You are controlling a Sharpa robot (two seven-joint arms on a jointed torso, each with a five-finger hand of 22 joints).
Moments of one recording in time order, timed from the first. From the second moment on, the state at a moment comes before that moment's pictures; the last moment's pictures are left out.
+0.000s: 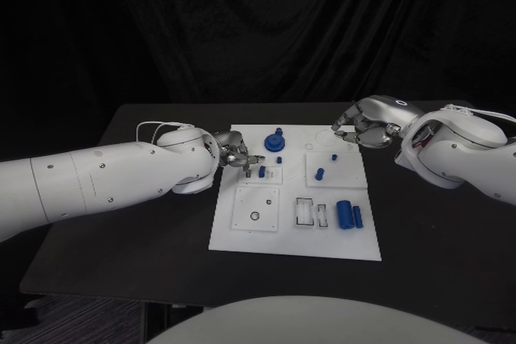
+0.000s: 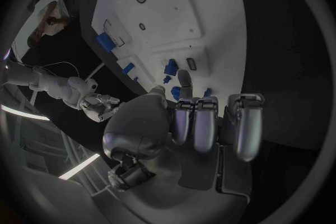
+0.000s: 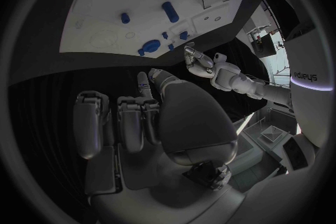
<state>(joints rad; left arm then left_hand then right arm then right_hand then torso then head) 1.32 -0.69 -0.21 1.49 -1.17 -0.12 -0.47 1.01 0.16 -0.16 0.28 0.34 1.01 0.02 0.32 1.23 1.47 -0.04 1.57 1.31 1.47 -0.08 1.56 1.31 0.01 1.47 0.03 1.52 1.31 1.40 -0.95 -0.25 1.56 -1.41 -0.36 -0.02 1.35 0.01 0.25 0.17 0.38 0.92 0.11 0.10 0.17 1.47 0.01 1.57 1.31 1.46 -0.05 1.57 1.31 0.02 1.47 0.06 1.47 1.31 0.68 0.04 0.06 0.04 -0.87</state>
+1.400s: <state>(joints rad) 1.47 -0.44 -0.21 1.19 -0.88 0.42 -0.60 1.18 0.12 -0.07 0.27 0.33 1.03 0.07 0.07 0.86 1.46 -0.01 1.57 1.31 1.46 -0.07 1.56 1.31 0.01 1.46 0.05 1.52 1.31 1.40 -0.93 -0.25 1.56 -1.41 -0.36 -0.02 1.35 0.01 0.26 0.17 0.38 0.92 0.11 0.10 0.17 1.47 0.01 1.57 1.31 1.46 -0.05 1.57 1.31 0.02 1.47 0.06 1.47 1.31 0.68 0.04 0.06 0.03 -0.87</state>
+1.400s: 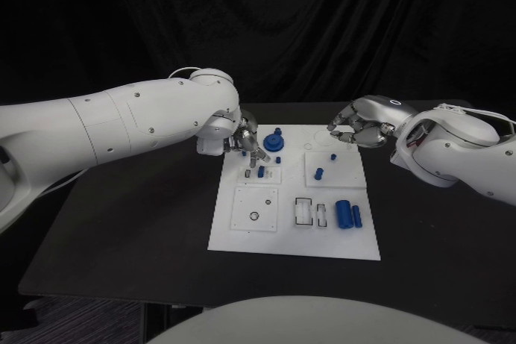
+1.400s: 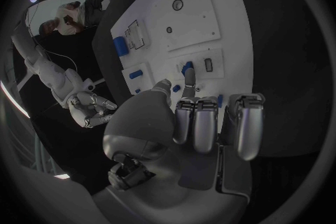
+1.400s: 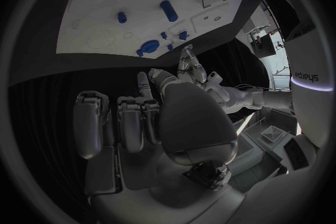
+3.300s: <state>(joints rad) 1.41 -0.37 -0.21 1.09 -0.88 0.42 -0.61 1.22 0.11 0.03 0.21 0.36 1.05 0.06 0.07 0.80 1.46 -0.01 1.57 1.31 1.46 -0.07 1.56 1.31 0.01 1.46 0.04 1.52 1.31 1.40 -0.92 -0.25 1.56 -1.41 -0.35 -0.02 1.35 0.01 0.26 0.17 0.38 0.92 0.11 0.10 0.17 1.47 0.01 1.57 1.31 1.46 -0.05 1.57 1.31 0.02 1.47 0.06 1.47 1.31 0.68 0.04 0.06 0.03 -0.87</state>
